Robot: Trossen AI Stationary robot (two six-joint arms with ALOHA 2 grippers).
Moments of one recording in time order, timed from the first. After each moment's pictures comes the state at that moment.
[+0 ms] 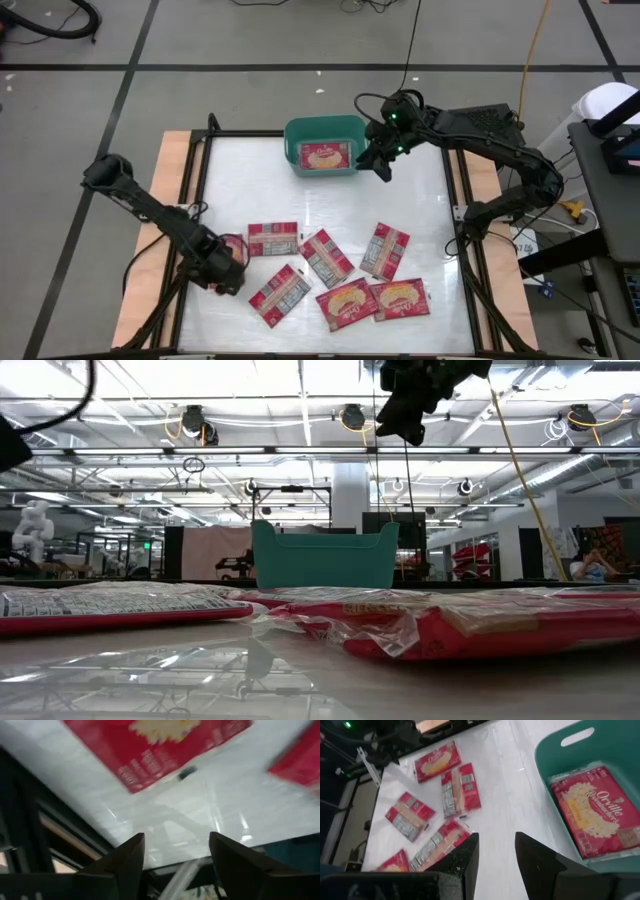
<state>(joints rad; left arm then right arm) -0.62 1.28 0.75 -0.83 0.45 -1.86 -0.52 1.40 1.34 -0.75 -0.53 -0.02</state>
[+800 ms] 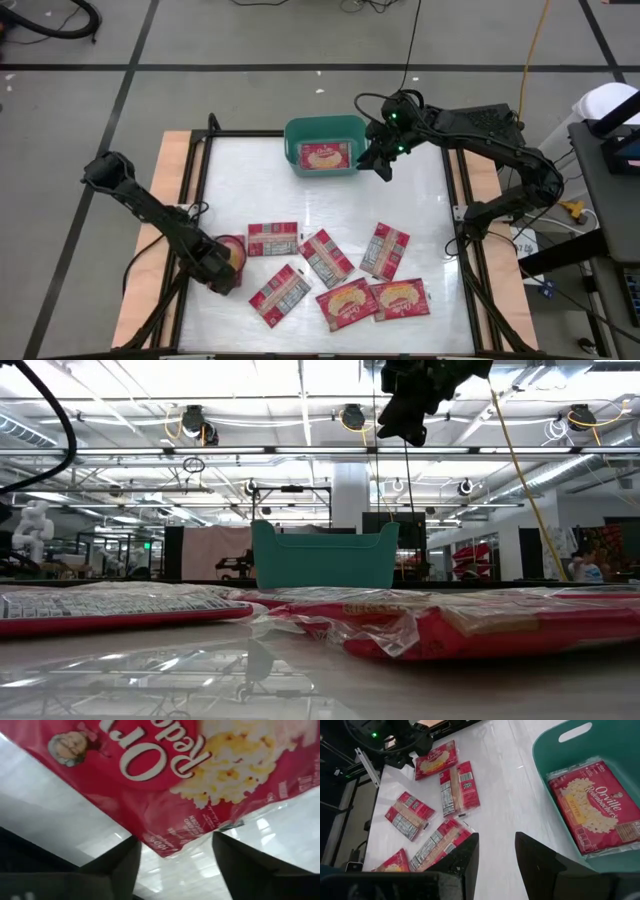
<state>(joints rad) -0.69 1.27 0.48 -0.56 0.36 -1.73 -0.52 1.40 1.34 -0.76 -0.53 -0.01</state>
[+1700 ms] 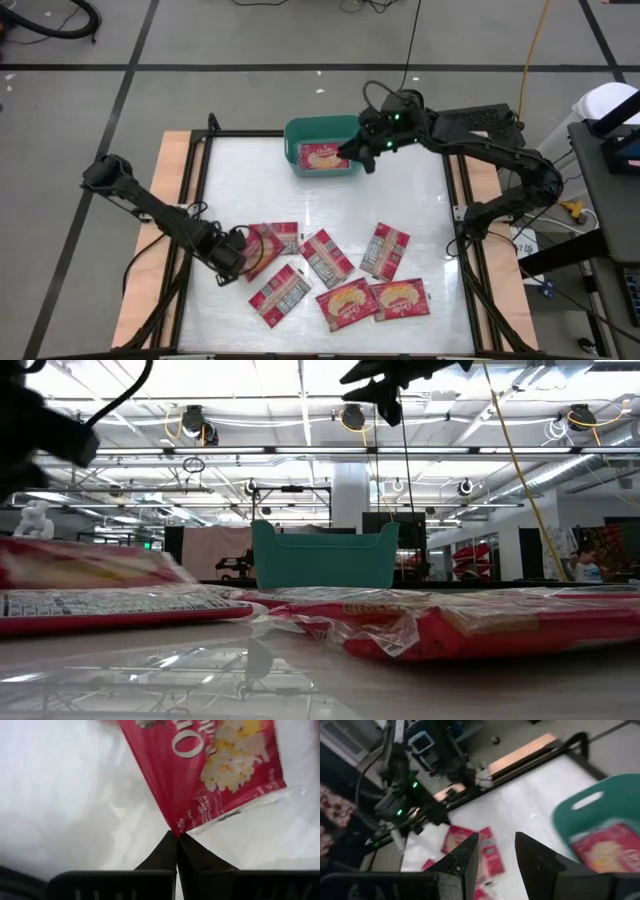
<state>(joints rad) -0.54 1.28 0.75 -0.99 -0.01 -0.96 -0.42 1.41 1.34 -0.38 -0.46 0.32</state>
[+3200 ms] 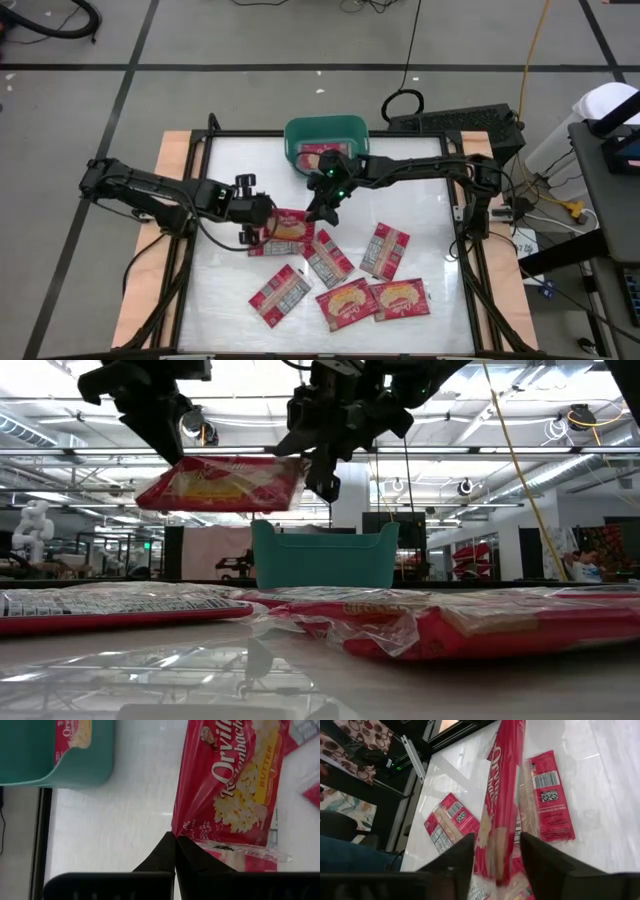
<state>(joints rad) -0.17 1.28 1.08 -0.99 -0.39 -0.11 -0.19 1.85 1.34 -0.19 -0.63 0.28</state>
